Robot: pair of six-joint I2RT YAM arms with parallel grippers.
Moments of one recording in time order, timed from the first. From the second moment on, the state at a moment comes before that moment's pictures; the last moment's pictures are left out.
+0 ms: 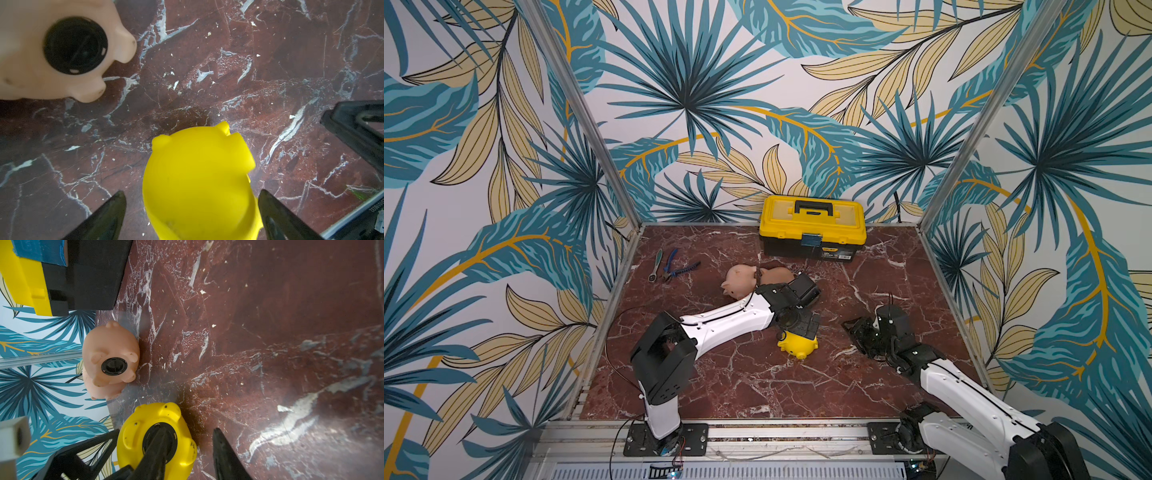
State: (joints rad) left arm -0.92 1.77 1.40 -0.74 -0.05 -0.51; right arm 0.32 0.97 0.43 -0.18 -0.15 1.18
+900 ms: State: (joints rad) left arm -1.01 1.76 1.21 -0.63 -0.07 -0.49; right arm 0.30 0.95 0.52 -0.32 -0.14 1.03
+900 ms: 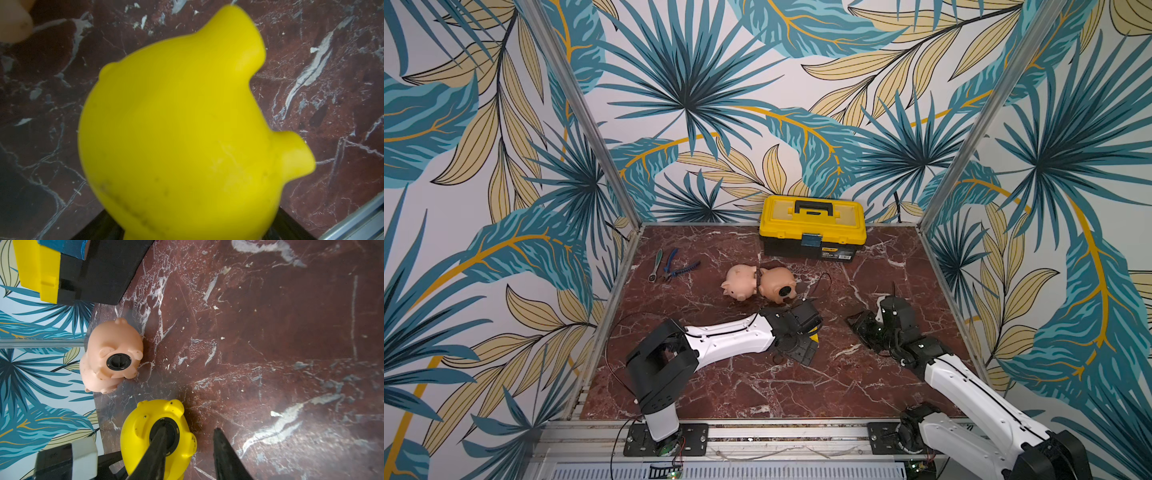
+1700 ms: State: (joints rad) left arm -0.89 2.10 1.62 -0.57 -0.16 -0.49; right arm 0.27 0.88 0.52 -0.42 -0.07 0.96
